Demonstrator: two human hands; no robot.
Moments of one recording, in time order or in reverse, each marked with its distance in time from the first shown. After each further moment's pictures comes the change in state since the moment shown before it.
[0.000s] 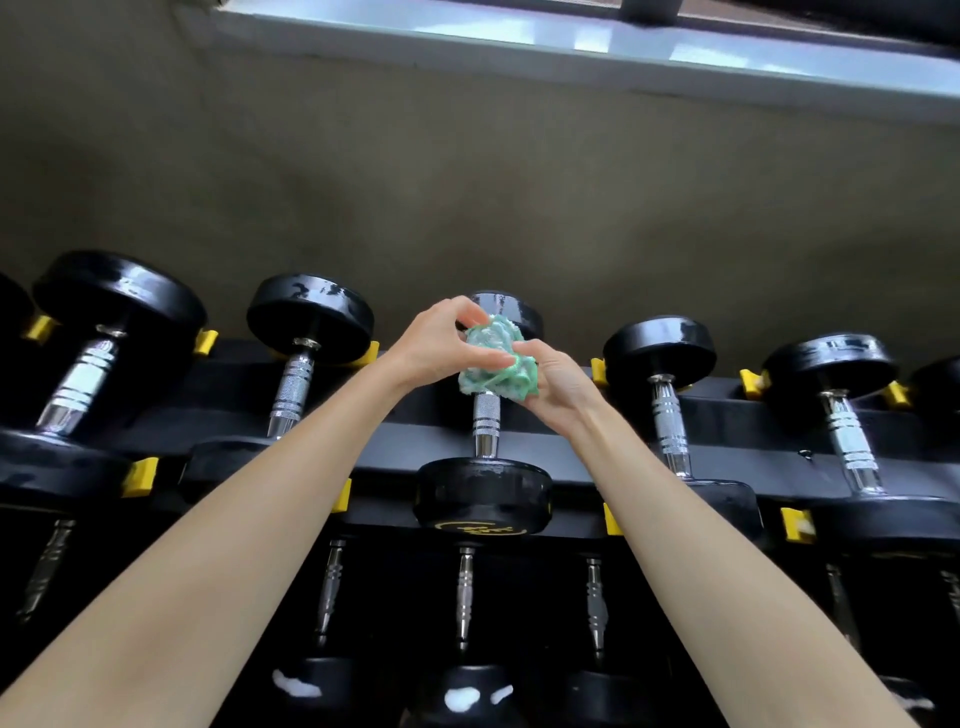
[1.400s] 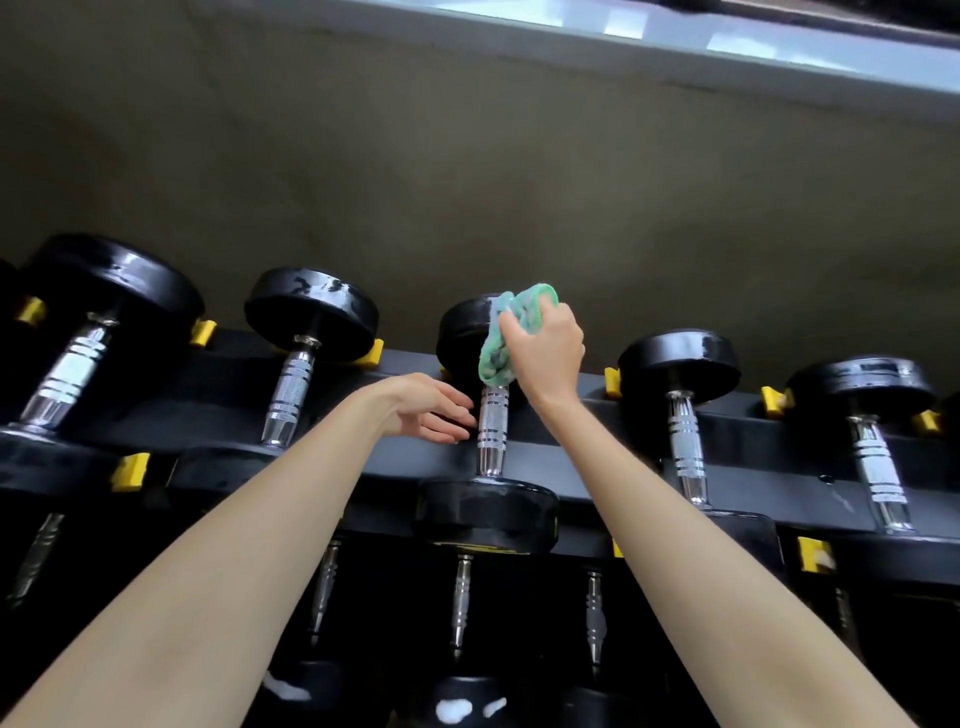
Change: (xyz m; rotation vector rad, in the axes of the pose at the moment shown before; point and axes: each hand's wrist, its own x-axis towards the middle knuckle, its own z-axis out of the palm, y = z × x) left_hand 0.013 -0.061 0.015 -0.560 -0.380 -0.636; right_hand 0.034 -0.004 0.035 -1.094 0.613 -0.588
